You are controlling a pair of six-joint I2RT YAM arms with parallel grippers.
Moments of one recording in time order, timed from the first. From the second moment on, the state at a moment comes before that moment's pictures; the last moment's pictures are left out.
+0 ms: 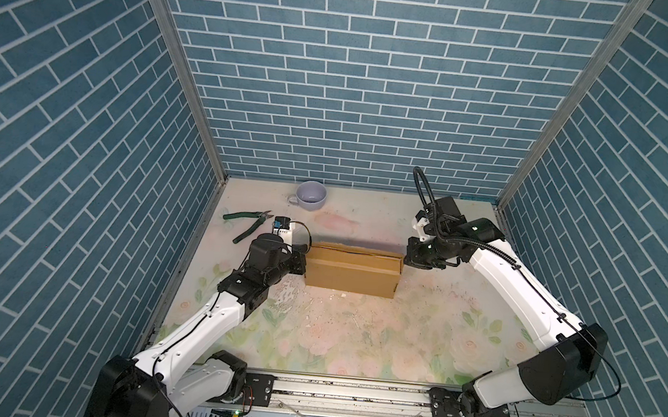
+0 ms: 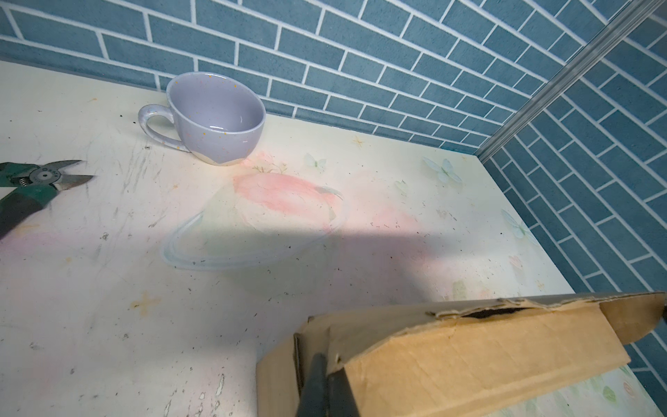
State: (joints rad) left arm -0.38 1.03 0.63 -0.06 0.09 -0.40; right arm 0.56 1.51 1.49 -1.13 -0.22 0.46
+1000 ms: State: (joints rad) left arm -0.38 1.02 0.62 -0.08 0.08 -0.38; right arm 0.40 1.50 1.46 -1.07 -0.39 0.48
